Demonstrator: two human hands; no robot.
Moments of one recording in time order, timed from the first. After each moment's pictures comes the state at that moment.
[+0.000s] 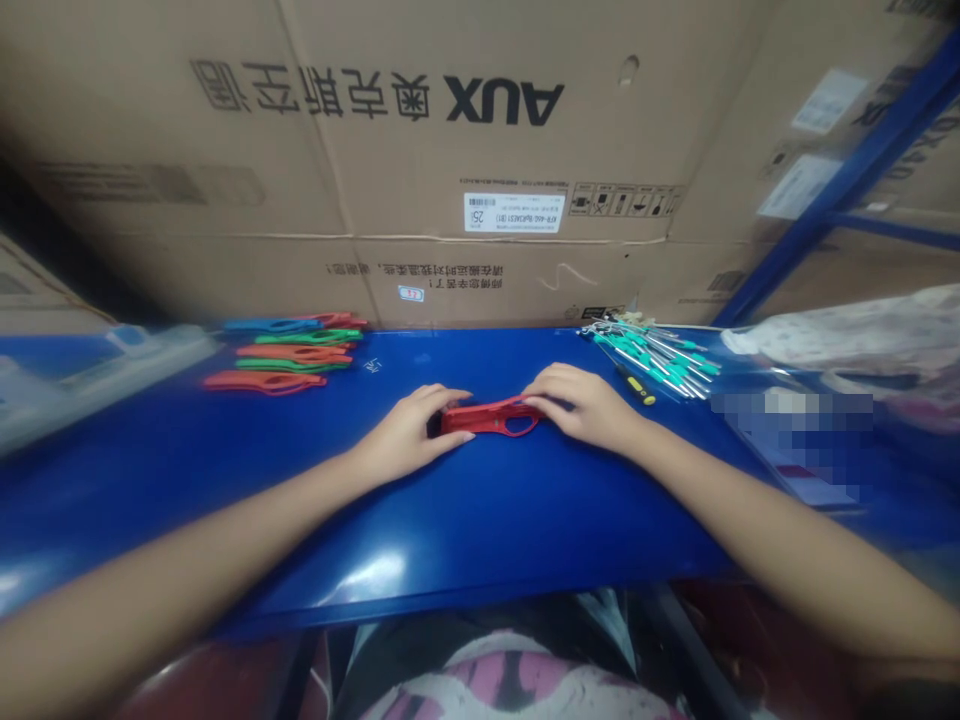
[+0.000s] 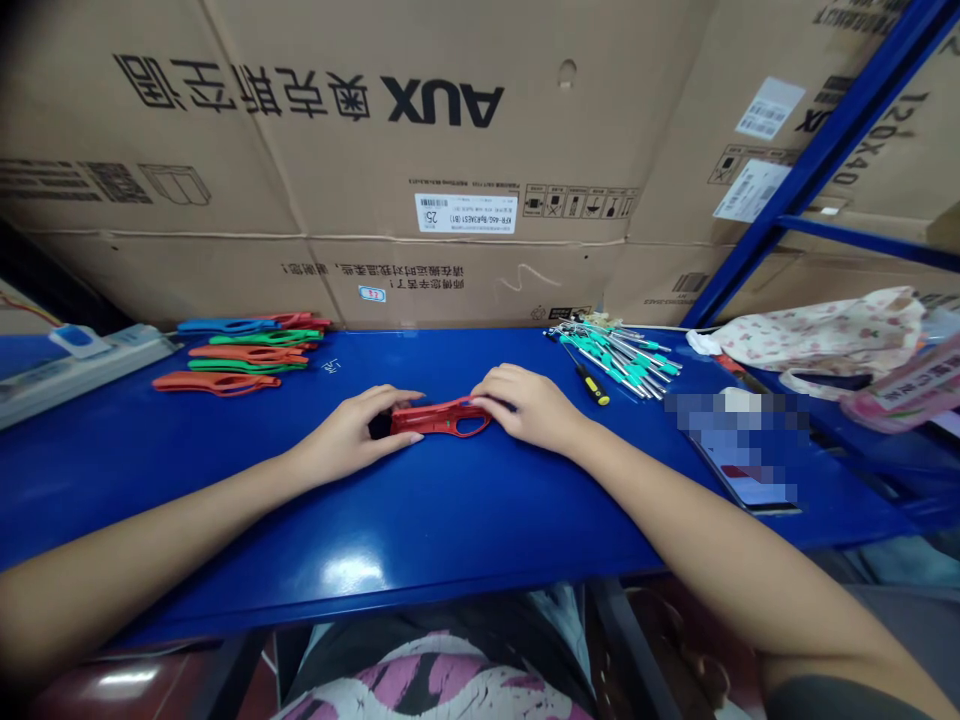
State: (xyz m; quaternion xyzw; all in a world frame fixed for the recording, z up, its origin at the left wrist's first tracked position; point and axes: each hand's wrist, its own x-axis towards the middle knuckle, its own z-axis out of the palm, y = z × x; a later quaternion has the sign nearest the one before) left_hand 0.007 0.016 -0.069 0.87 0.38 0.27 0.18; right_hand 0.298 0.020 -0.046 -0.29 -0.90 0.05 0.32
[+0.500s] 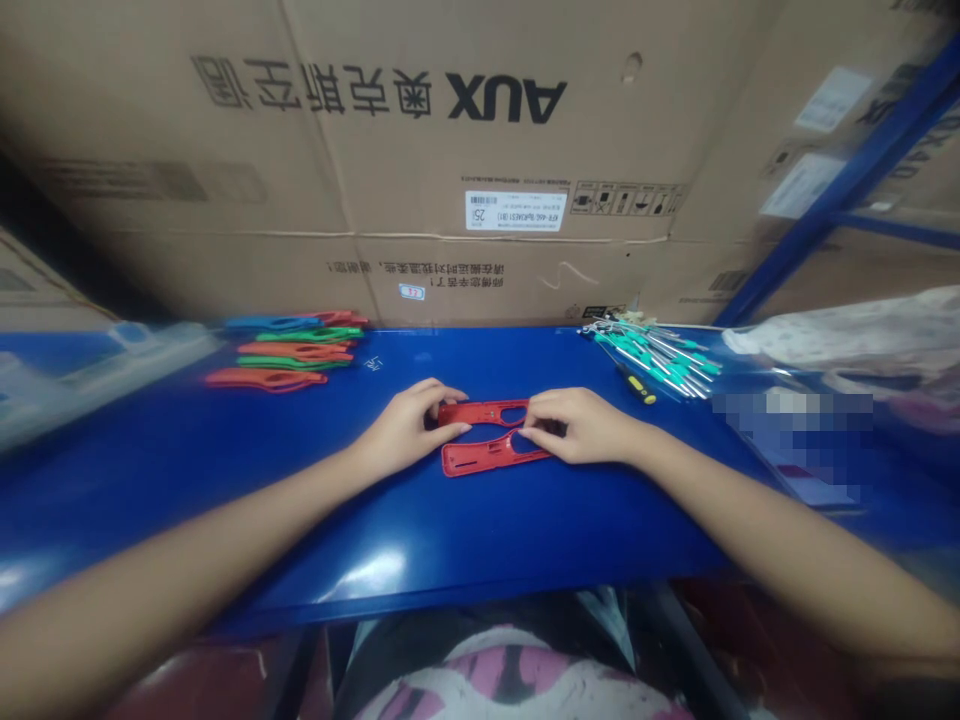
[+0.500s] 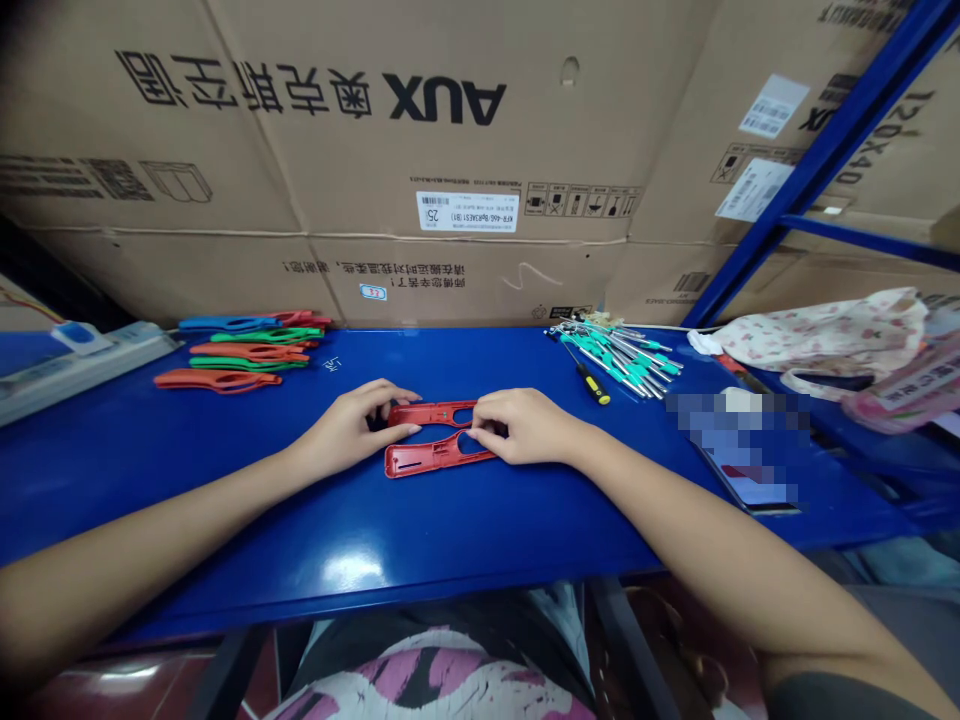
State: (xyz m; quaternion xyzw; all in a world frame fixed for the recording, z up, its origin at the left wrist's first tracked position) left_hand 0.006 0.019 -0.069 0.85 0.40 0.29 0.18; right_hand 0.293 0.005 -0.043 -0.31 -0.92 0.15 0.19
